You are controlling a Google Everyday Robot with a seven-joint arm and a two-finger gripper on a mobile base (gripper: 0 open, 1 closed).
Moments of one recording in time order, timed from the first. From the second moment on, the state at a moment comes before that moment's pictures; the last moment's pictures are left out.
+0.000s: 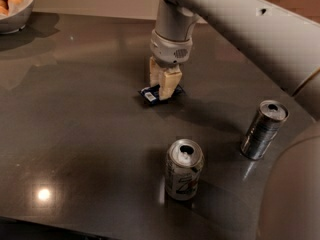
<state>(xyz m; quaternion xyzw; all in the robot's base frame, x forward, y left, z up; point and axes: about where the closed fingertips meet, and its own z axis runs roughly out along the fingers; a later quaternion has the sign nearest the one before) 0.578 -0.004 0.863 -0.85 0.51 0.06 0.07</state>
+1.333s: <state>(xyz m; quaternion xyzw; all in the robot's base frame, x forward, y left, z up) 0.453 -0.061 0.868 -0.88 0.47 0.07 0.04</state>
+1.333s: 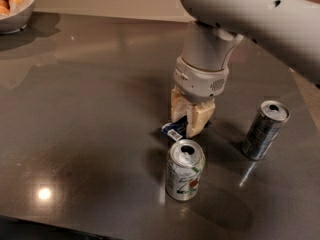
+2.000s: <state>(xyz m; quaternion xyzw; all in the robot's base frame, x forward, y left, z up) 0.432 -0.066 0.852 -0.88 0.47 0.10 0.03</state>
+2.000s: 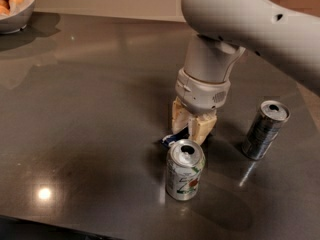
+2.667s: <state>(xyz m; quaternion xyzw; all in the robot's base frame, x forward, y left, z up) 0.434 -0.066 0.847 -0.87 0.47 0.11 0.04</state>
